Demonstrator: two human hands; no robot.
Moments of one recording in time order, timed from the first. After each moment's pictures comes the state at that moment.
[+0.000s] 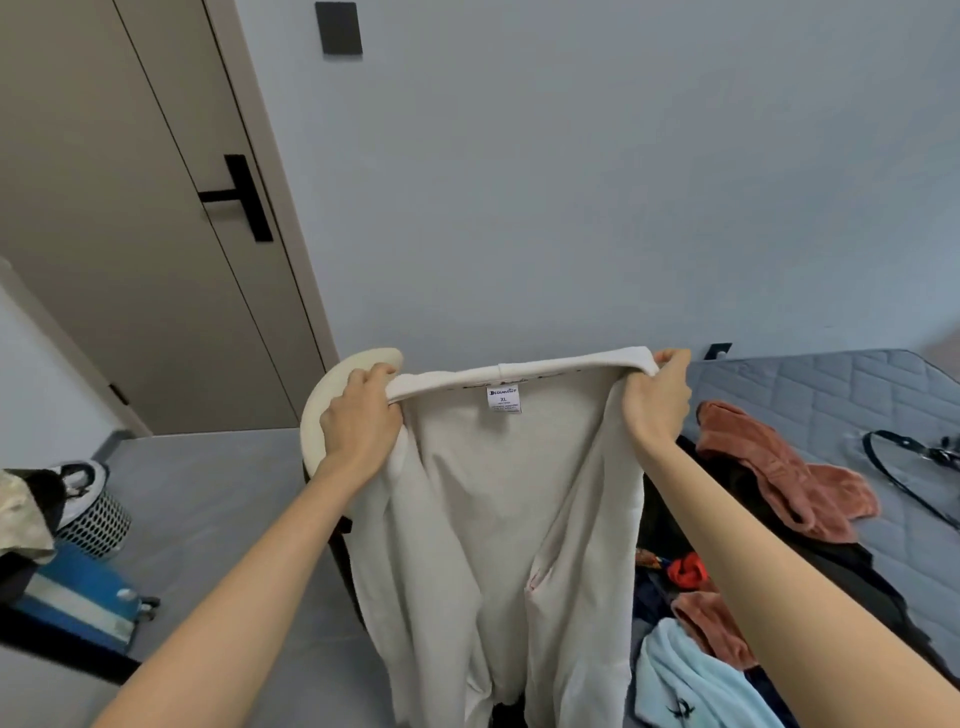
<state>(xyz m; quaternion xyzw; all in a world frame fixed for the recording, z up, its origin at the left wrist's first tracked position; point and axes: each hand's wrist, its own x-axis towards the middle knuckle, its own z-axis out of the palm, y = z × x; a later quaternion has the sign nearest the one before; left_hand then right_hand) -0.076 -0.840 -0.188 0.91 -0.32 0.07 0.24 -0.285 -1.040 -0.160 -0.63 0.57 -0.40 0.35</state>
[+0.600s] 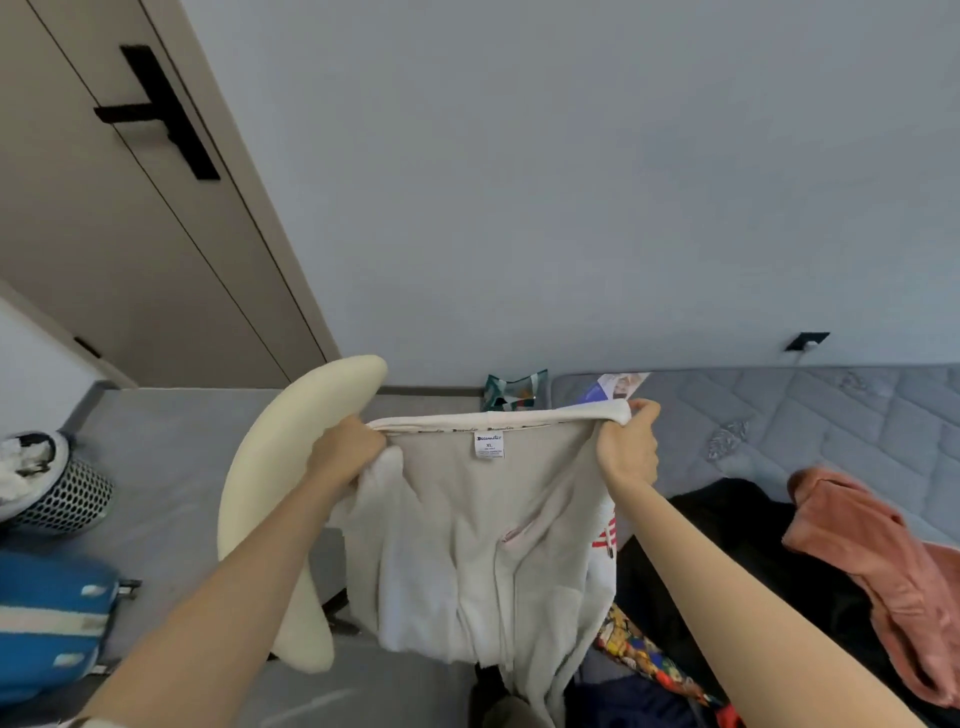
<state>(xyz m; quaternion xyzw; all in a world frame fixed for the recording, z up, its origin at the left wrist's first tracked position) 0.112 -1.023 -0.304 0.95 -0.12 -0.24 0.15 -0.100 -1.234 -0.304 -0.62 0.64 -0.20 0.41</state>
